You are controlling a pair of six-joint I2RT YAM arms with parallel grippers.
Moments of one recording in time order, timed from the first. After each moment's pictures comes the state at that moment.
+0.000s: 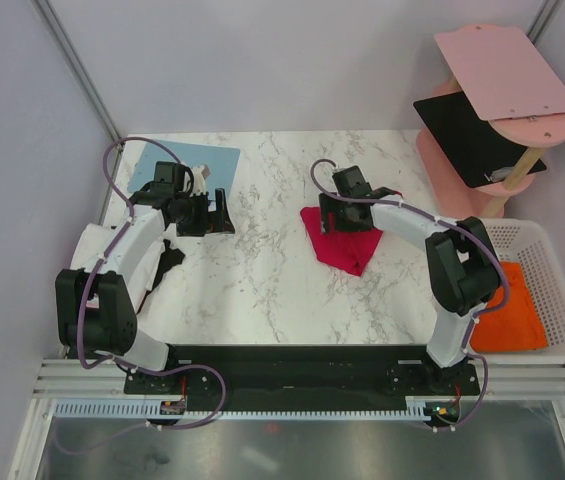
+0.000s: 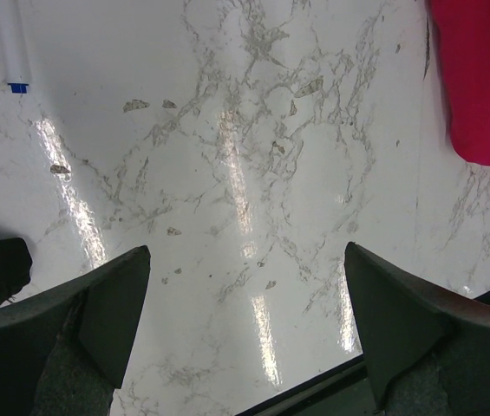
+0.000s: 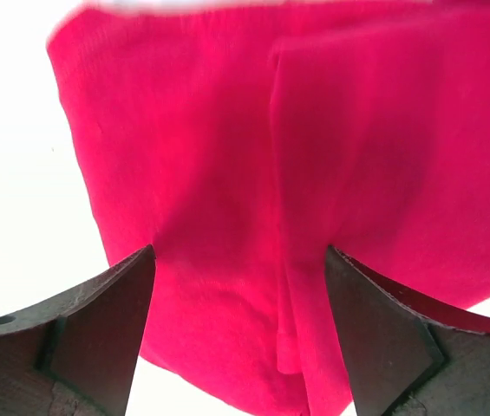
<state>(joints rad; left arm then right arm) -0.12 1.50 1.14 -0.64 0.34 -0.15 0.46 1.84 1.26 -0.43 0.06 0.36</state>
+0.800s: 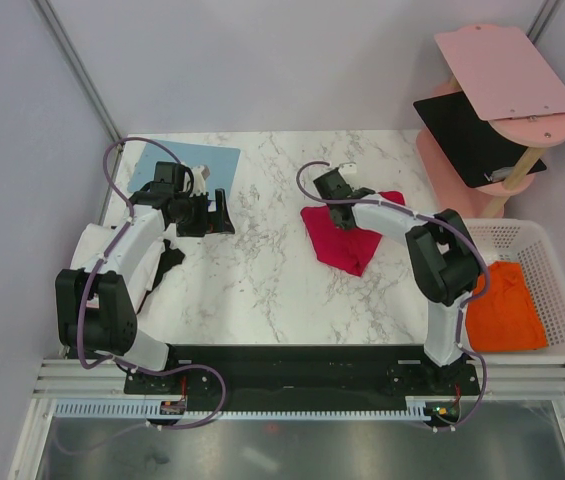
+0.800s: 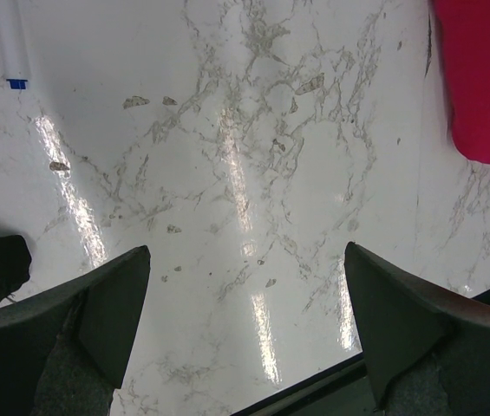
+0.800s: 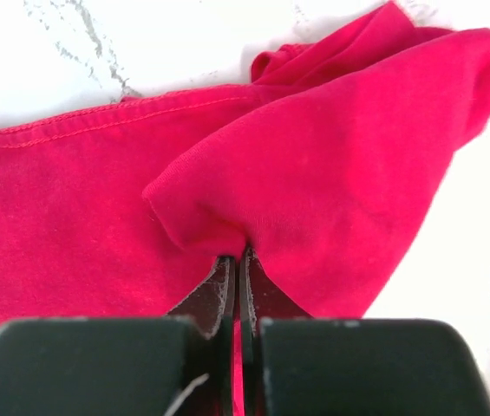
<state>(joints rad) -0.12 1.50 1.14 -0.64 0.34 -0.15 0.53 1.96 1.36 -0.44 0.57 0.37</state>
